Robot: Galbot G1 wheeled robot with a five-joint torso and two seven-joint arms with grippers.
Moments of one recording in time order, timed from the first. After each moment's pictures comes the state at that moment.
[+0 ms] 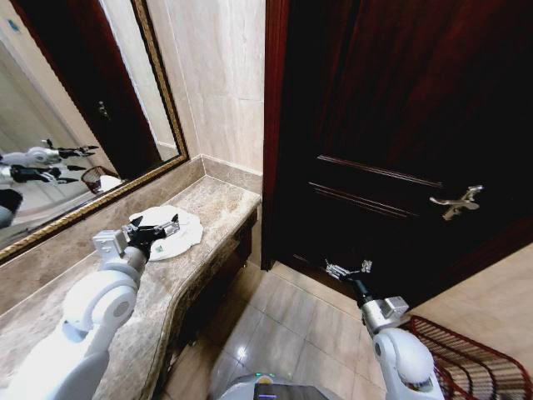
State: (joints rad) left arm 1.35 -0.95 -0.79 -2.38 -0.83 0.63 -0.51; right arm -1.53 1.46 0.71 2.13 0.17 -0.10 -0.28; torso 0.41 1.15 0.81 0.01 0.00
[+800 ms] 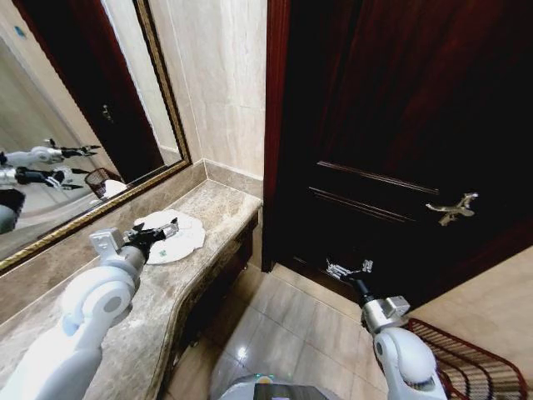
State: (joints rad) left arm 1.34 -0.89 -0.80 -2.33 -1.11 0.67 -0.70; right arm -1.53 1.45 0.72 2.12 0.19 -0.10 -0.28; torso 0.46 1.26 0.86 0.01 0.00
